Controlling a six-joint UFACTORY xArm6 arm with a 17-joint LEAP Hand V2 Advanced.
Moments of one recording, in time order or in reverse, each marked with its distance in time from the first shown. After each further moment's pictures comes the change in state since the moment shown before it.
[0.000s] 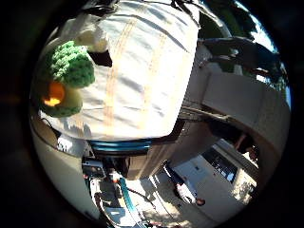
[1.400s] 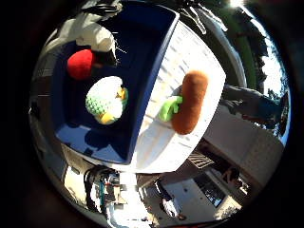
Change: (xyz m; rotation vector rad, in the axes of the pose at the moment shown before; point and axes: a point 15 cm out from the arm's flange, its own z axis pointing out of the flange) arm -0.293 -0.193 -0.066 -0.063 -0.116 -0.419
